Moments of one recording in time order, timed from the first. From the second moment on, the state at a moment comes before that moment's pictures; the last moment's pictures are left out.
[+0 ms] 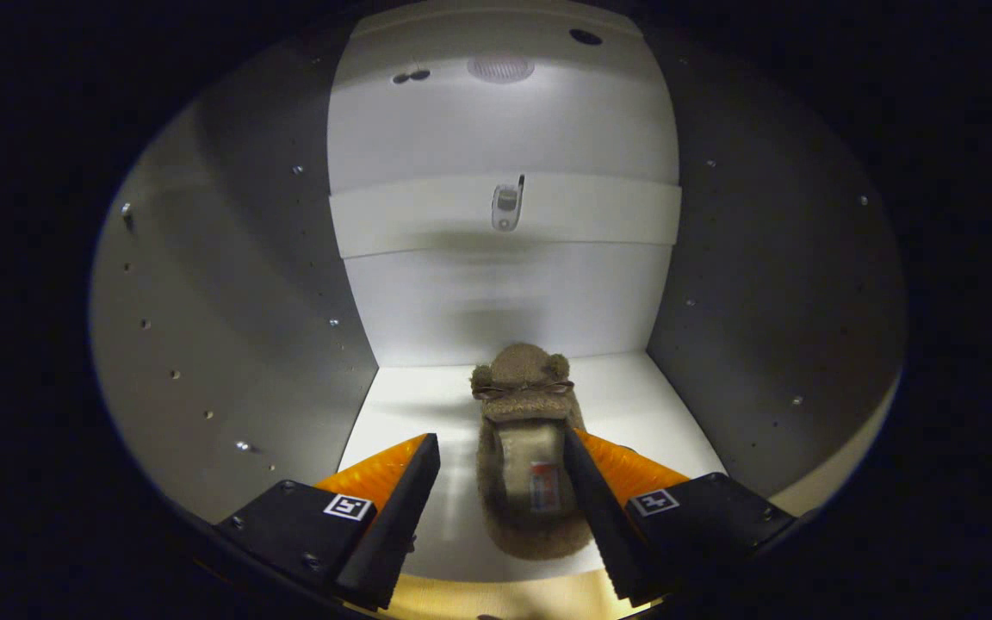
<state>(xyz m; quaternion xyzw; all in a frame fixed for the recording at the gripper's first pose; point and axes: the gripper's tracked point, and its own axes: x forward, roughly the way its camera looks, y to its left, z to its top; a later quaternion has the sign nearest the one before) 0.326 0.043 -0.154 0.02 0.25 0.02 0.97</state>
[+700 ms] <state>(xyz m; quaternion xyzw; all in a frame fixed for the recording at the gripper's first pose) 0.135 0.006 -0.024 0.05 0.10 0.01 0.99</state>
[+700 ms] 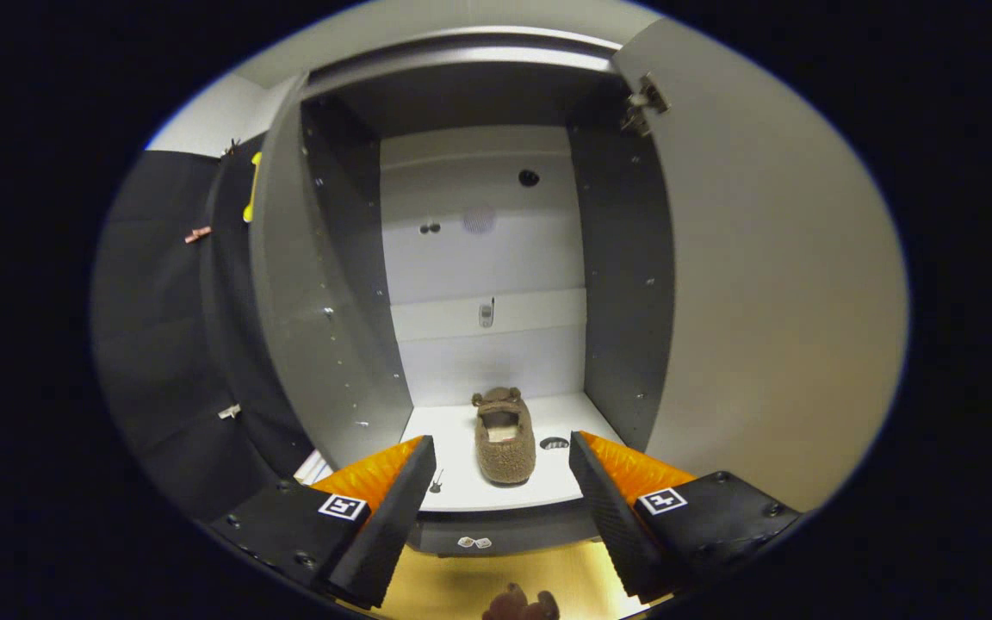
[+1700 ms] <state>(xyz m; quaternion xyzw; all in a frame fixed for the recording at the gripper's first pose) -0.128 -0.127 0.038 0.09 0.01 0.00 1.00</state>
